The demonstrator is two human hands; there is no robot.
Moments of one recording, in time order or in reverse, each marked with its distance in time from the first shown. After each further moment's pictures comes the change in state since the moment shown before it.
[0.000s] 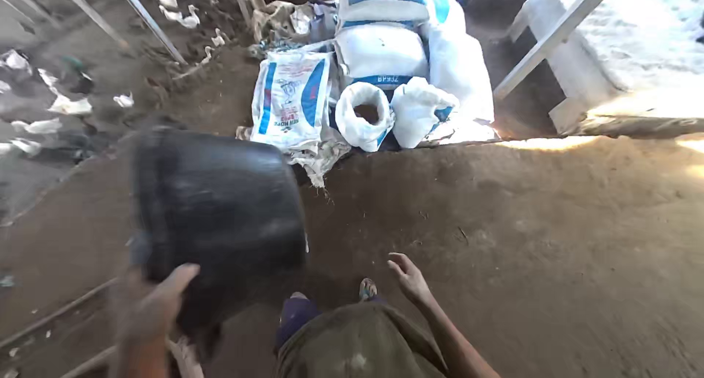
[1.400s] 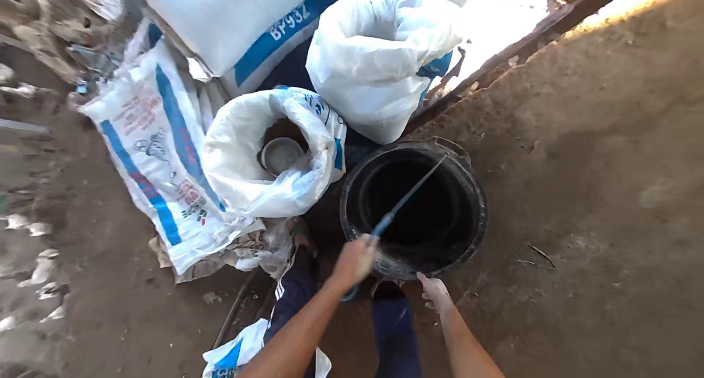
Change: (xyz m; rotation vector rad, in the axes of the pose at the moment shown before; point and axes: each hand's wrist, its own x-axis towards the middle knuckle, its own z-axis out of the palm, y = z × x) left_hand 0.420 -0.089 0.930 0.704 -1.351 -0.153; right_hand 0.655 0.267 -0.163 0.493 0.168 1.236
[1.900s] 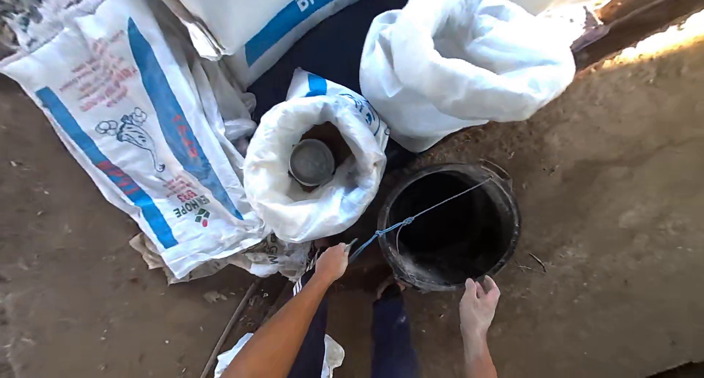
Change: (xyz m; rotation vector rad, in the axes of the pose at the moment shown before) left_hand 0.091 -0.188 -0.175 0.230 -0.299 -0.256; right_hand -0.197 -0.133 0.086 0.332 0.747 -0.490
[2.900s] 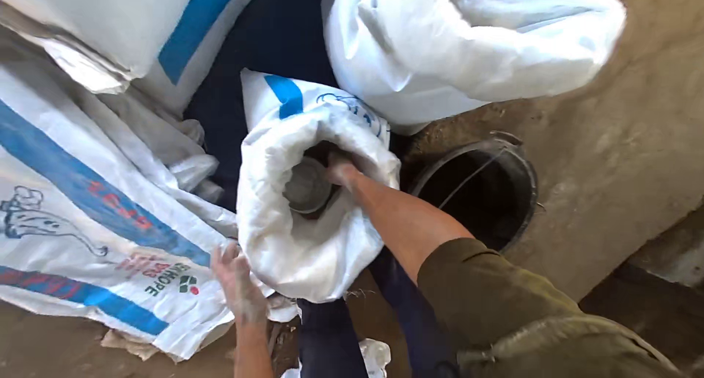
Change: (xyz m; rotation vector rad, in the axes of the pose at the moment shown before) left_hand 0.022 -0.138 -0.202 -0.949 0.810 0.284; right_hand -0.004 -0.321 0.402 -0.679 -0.892 -0.346
